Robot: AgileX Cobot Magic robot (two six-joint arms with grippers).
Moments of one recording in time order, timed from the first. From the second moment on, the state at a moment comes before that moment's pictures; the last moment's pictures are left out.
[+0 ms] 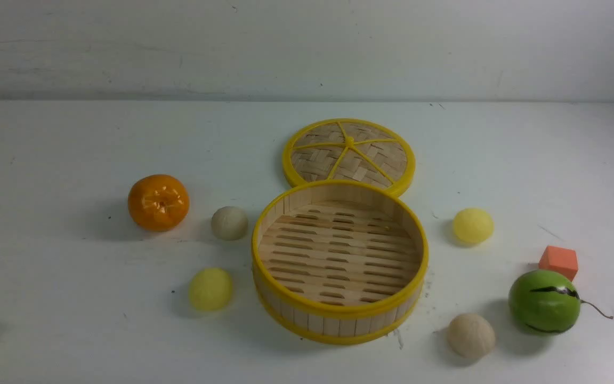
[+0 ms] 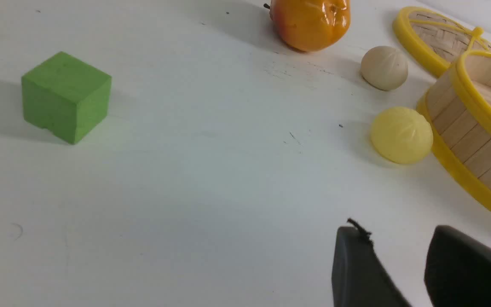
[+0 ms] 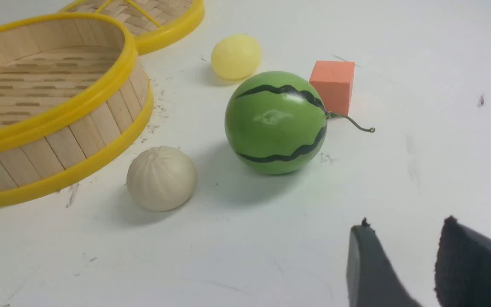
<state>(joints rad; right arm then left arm) 0.05 -0.01 0.02 0.04 0.39 0.09 -0.08 -0.01 0.03 -0.11 0.37 -0.29</state>
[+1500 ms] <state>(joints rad) 0.05 -0.01 0.02 0.04 0.39 0.09 -0.09 -0.01 0.02 -0.57 0.01 -0.45</state>
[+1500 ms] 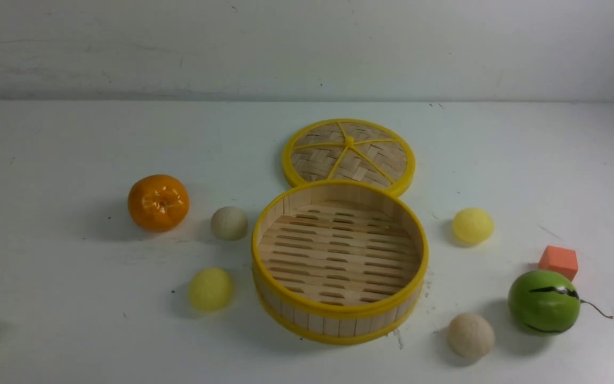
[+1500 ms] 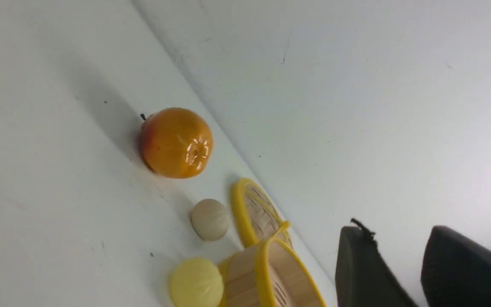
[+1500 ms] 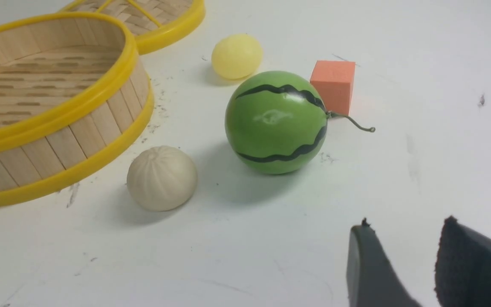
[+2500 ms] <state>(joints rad) 0.05 -0.01 0.02 0.04 0.39 0.09 -0.52 1.51 -1.14 -0.15 0.95 -0.11</state>
